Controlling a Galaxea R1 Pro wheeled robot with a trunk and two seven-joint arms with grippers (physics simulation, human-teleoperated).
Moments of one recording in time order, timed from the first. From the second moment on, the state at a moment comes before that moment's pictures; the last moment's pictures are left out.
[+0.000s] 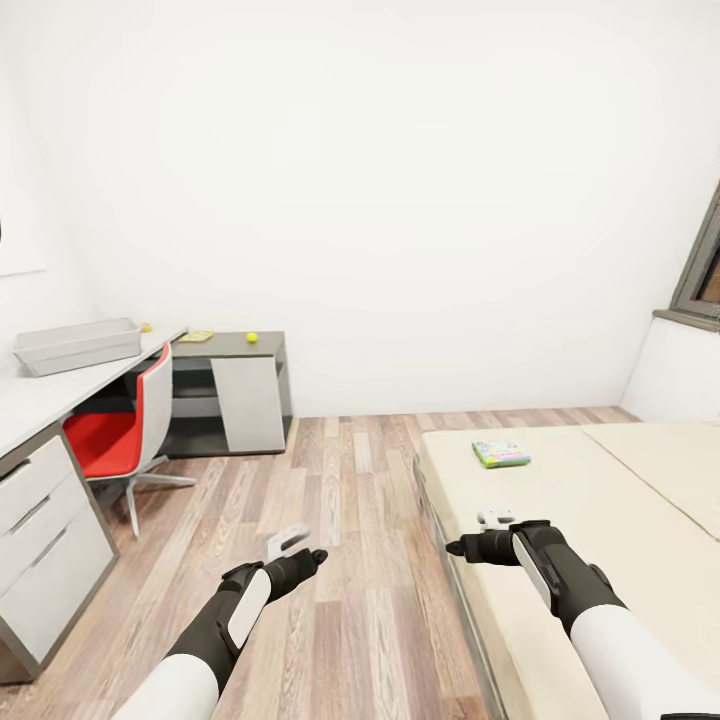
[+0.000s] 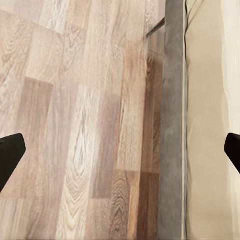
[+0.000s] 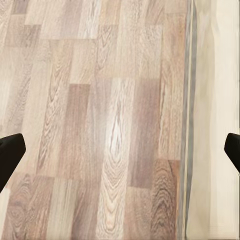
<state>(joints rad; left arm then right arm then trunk) -0.57 -0.15 0.08 -0.63 0.39 0.44 -0.02 -0.69 -0.11 0.03 -0.66 0.00 0.66 0.36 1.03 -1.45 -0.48</state>
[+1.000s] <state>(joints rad) -0.57 -0.15 0.08 -0.63 0.38 0.44 -0.01 -0.69 -0.11 0.03 -0.66 0.00 0.66 0.36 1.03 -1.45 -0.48</state>
